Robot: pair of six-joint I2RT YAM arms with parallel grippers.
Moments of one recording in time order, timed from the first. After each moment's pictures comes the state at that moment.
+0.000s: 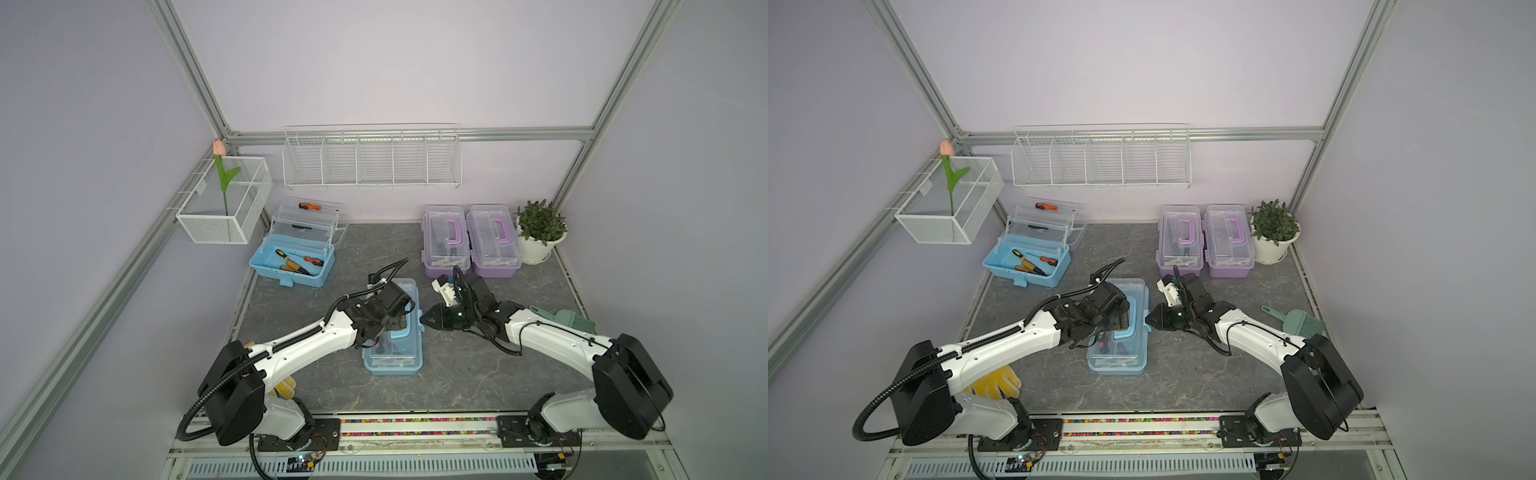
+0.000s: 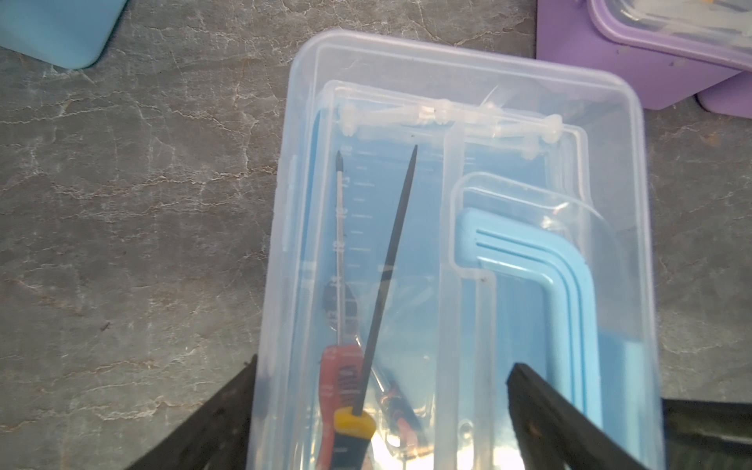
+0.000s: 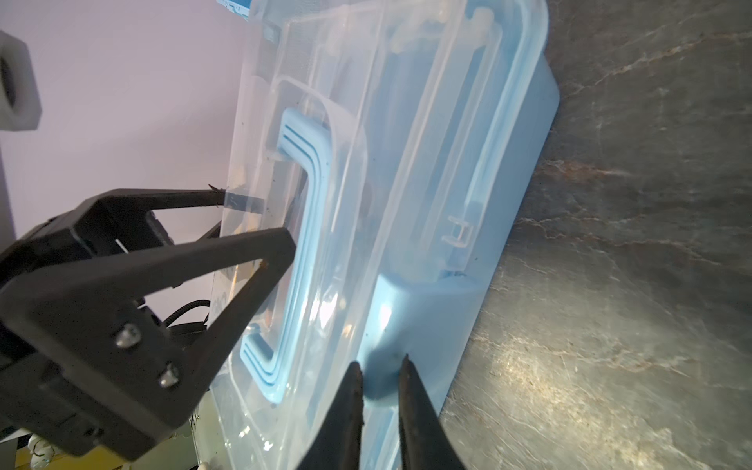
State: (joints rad) left arm -0.91 1.42 1.02 -0.68 -0.36 -0.84; right arm 0.65 1.42 0.80 -0.17 -0.52 0.67
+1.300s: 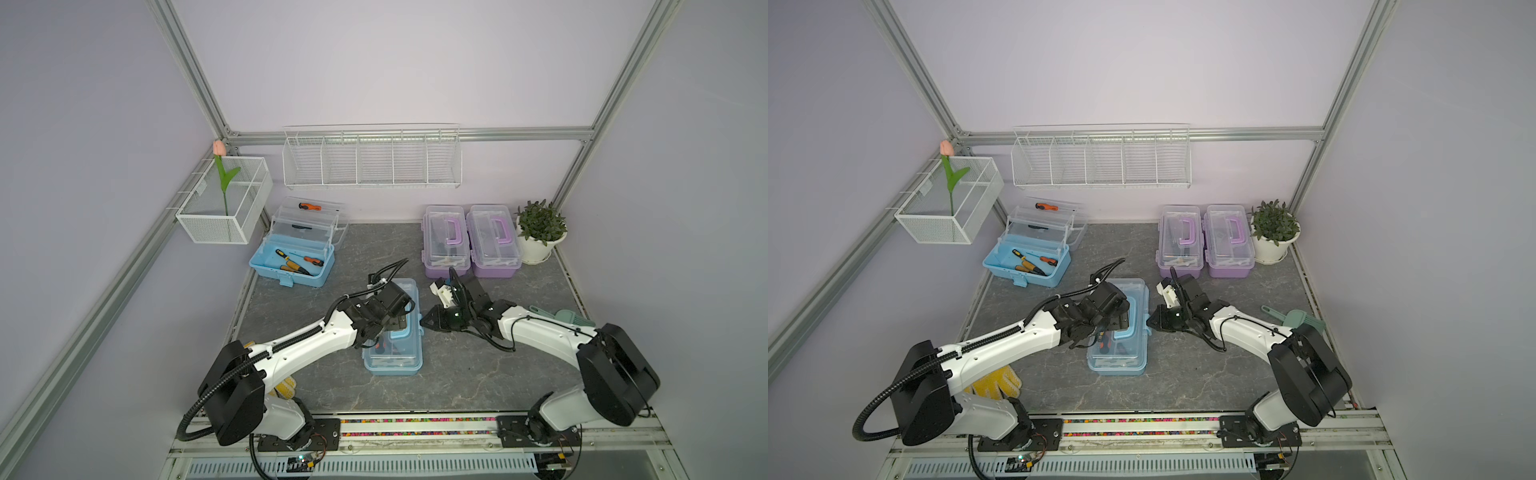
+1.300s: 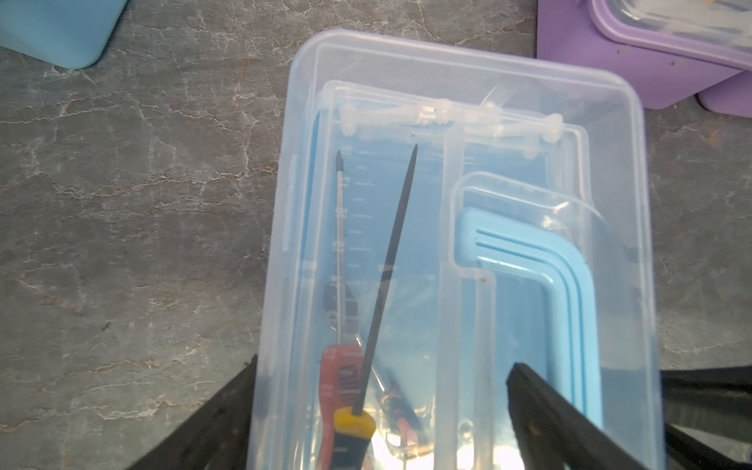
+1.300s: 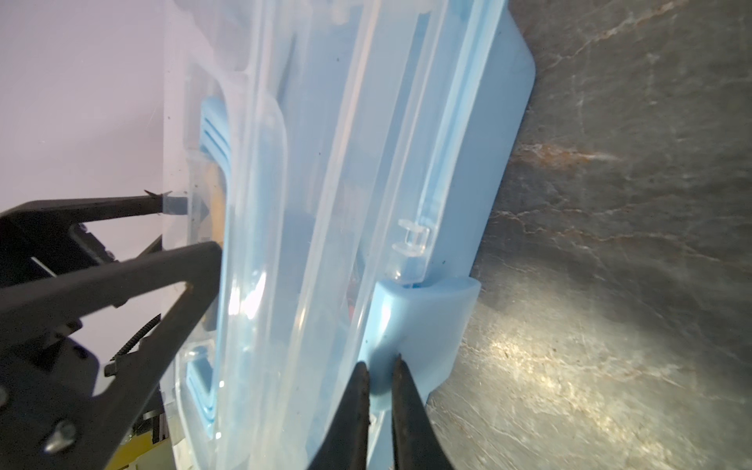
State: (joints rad) left arm -0.91 1.42 1.02 -0.68 -0.36 -0.84; right arm 0.64 1.50 0.81 -0.16 -0.52 0.66
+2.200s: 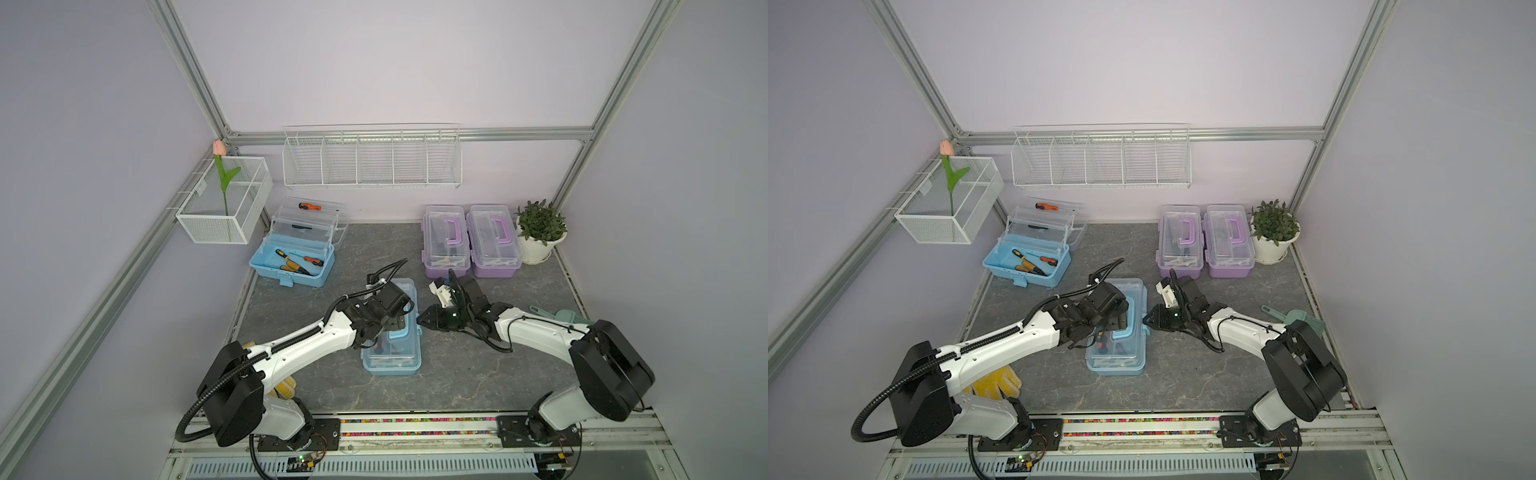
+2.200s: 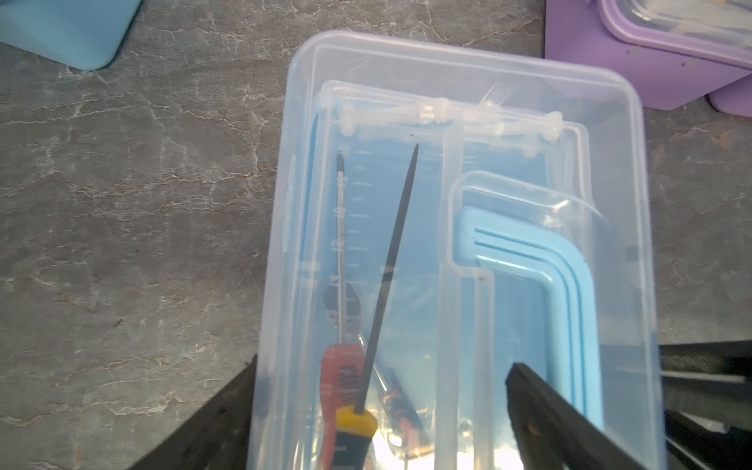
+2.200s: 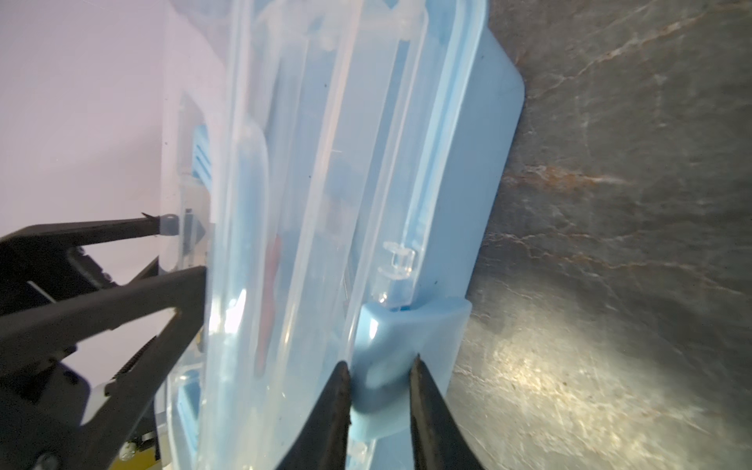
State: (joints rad) left arm -0.91 1.41 1.01 -0.68 -0.37 -0.84; right arm 0.65 1.53 0.76 0.01 -0.52 0.73
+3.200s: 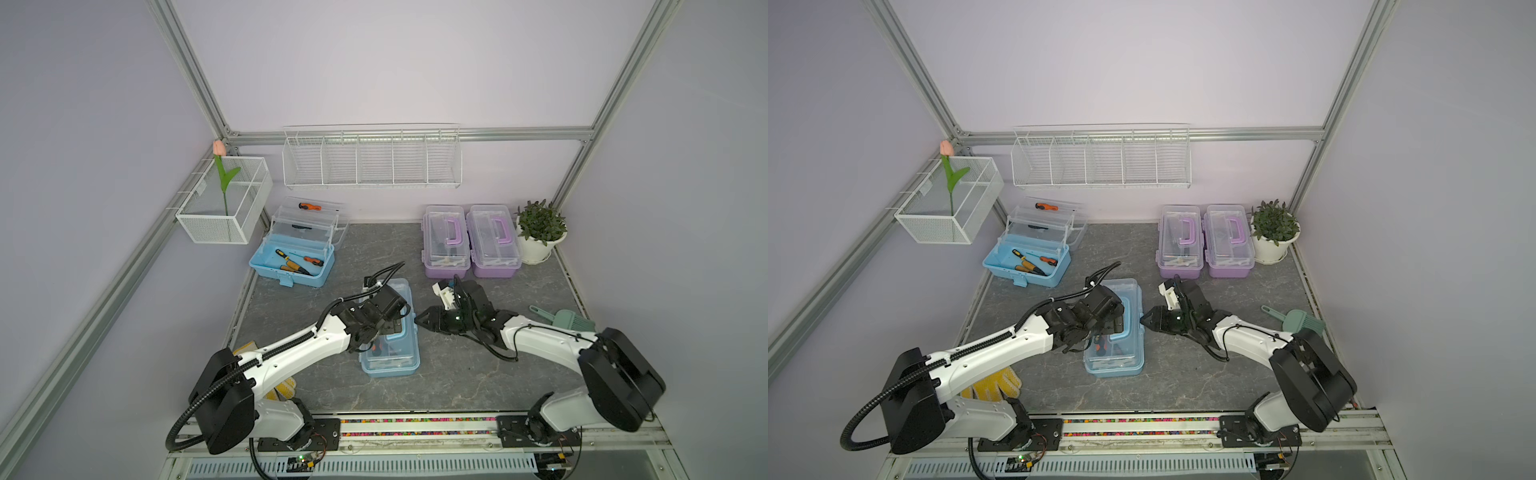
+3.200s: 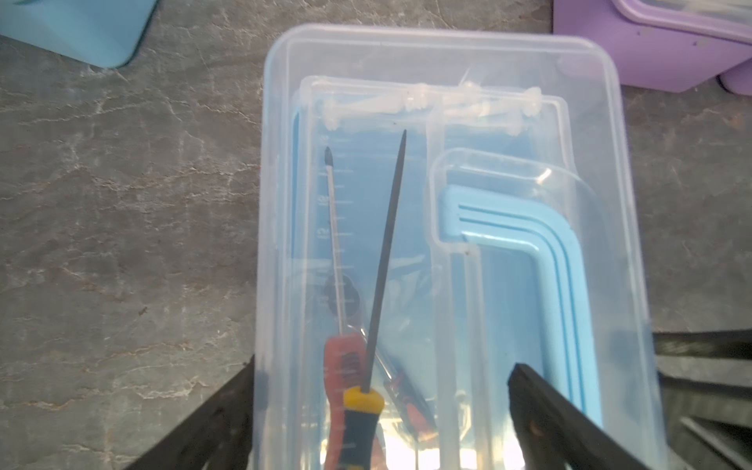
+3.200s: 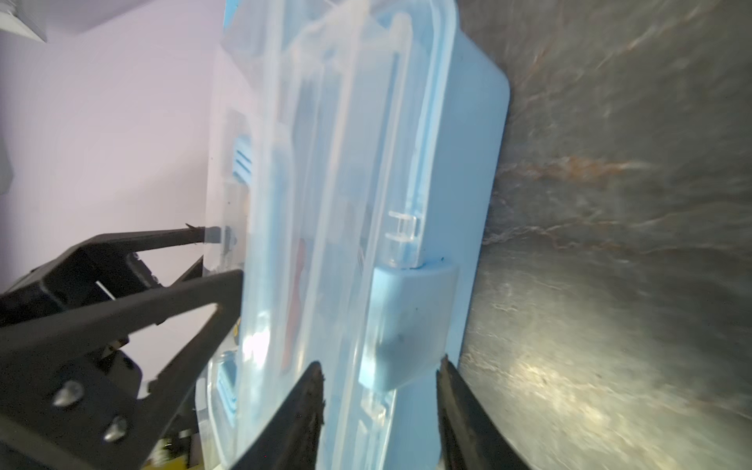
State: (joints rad) left arm -0.92 1.36 1.00 -0.74 -0.37 -0.80; right arm 0.66 1.41 0.75 -0.06 -0.44 0.76
